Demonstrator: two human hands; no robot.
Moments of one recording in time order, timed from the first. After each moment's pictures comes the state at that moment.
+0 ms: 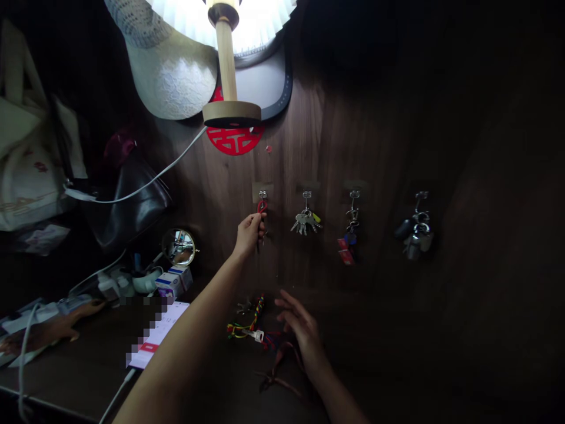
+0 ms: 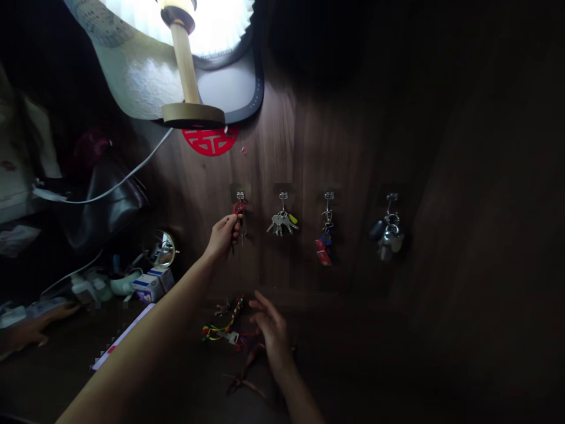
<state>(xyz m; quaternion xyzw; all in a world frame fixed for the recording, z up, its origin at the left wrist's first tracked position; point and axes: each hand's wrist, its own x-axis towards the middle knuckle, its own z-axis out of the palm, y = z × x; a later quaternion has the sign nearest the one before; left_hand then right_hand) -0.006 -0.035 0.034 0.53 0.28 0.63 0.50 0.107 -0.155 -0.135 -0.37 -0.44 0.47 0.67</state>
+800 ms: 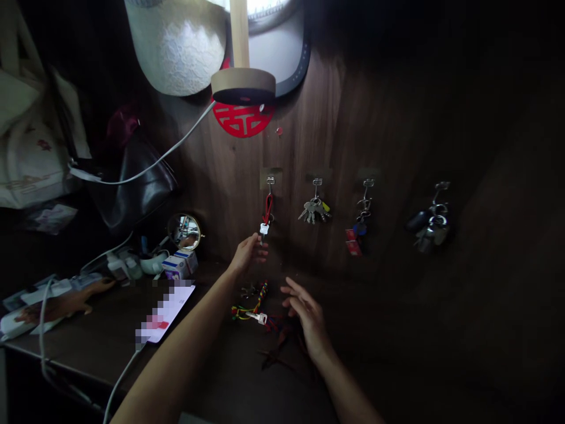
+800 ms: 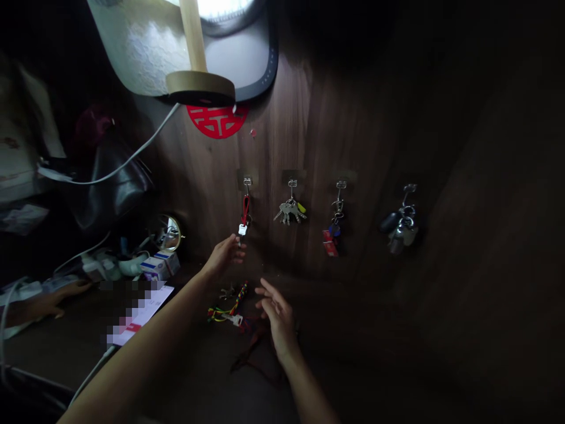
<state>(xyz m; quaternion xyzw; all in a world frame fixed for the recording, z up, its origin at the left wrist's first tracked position) -0.040 -0.042 -0.049 0.46 0.35 0.54 0.62 0.108 -0.158 -0.131 -0.41 -0.47 0.43 0.65</state>
